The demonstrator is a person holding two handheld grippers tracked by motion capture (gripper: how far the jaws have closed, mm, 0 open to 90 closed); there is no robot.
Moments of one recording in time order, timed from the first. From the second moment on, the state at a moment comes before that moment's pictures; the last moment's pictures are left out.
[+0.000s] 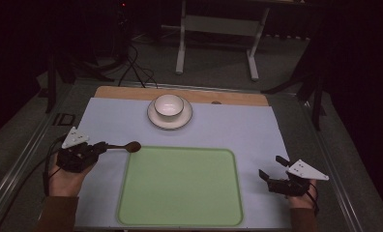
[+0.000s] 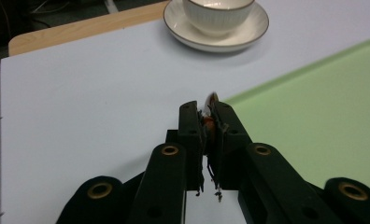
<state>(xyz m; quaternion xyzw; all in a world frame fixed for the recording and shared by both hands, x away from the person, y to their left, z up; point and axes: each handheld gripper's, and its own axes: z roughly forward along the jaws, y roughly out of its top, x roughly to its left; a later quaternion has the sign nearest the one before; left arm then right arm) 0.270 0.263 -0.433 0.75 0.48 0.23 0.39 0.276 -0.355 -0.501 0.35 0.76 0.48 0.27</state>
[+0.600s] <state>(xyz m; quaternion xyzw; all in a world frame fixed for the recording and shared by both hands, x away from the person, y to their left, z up) 0.337 0.255 -0.430 0.68 0.52 0.26 0.45 0.276 -0.356 -0.501 0.35 0.76 0.48 0.27</state>
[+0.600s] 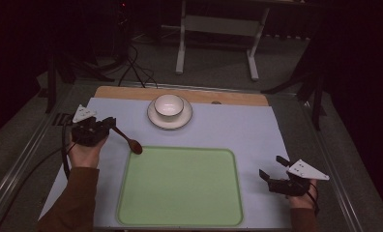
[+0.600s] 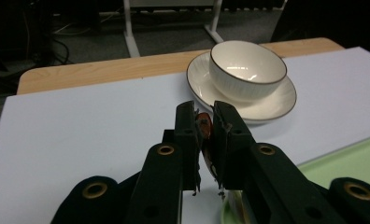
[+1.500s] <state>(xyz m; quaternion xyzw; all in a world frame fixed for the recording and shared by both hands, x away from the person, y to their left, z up) 0.309 0.241 -0.413 0.72 0.48 0.20 0.45 0.276 -0.356 -0.501 0.35 0.76 0.48 0.27</state>
